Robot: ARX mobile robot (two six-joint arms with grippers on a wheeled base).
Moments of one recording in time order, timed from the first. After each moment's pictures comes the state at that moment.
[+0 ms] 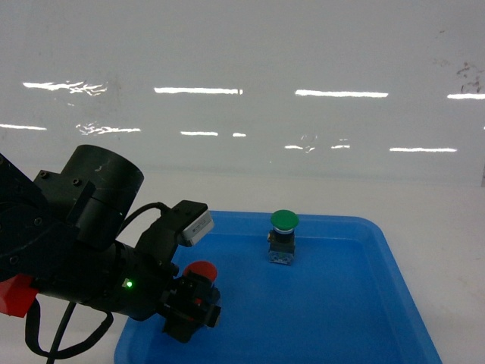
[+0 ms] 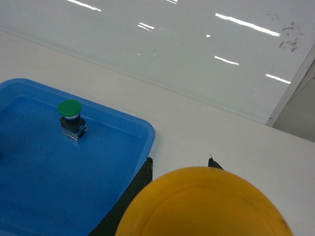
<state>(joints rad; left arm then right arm) -0.26 2.13 0.93 0.16 0.41 0.13 0.12 1.00 0.39 0.29 -0.04 -0.20</state>
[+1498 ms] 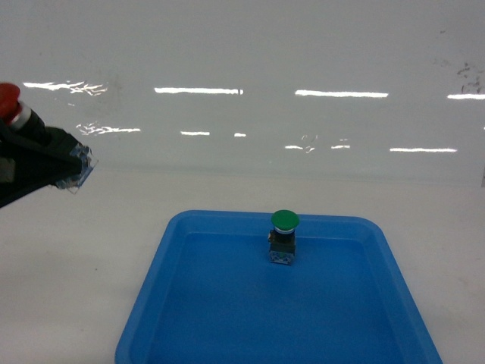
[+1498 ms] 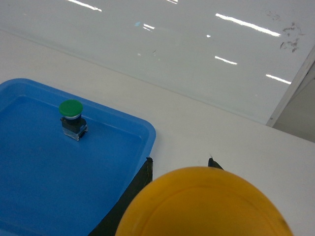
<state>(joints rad) -0.11 1.20 0.60 0.05 0.26 0.07 0.12 1.00 0.39 0.29 -0.04 -0.20</state>
